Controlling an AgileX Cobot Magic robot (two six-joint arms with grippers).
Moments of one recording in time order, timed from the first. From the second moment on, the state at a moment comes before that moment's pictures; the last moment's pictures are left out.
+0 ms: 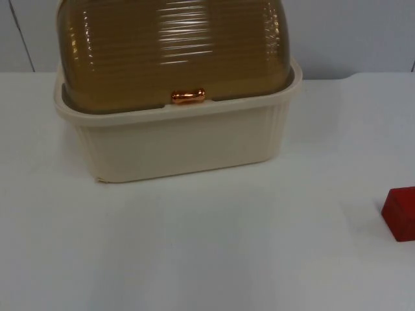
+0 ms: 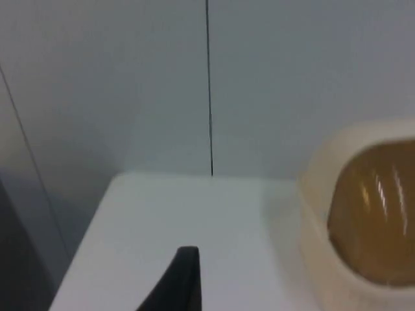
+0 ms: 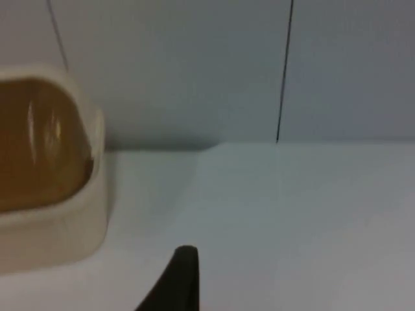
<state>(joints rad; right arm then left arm) 0.09 0.43 -0.94 -0.08 0.91 0.06 0.00 0.43 -0.91 0.10 0.83 -0.12</state>
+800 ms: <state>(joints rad) 0.09 0.72 -1.07 -0.10 0.72 0.09 -0.12 0.96 -1.05 0.02 0.77 0.33</state>
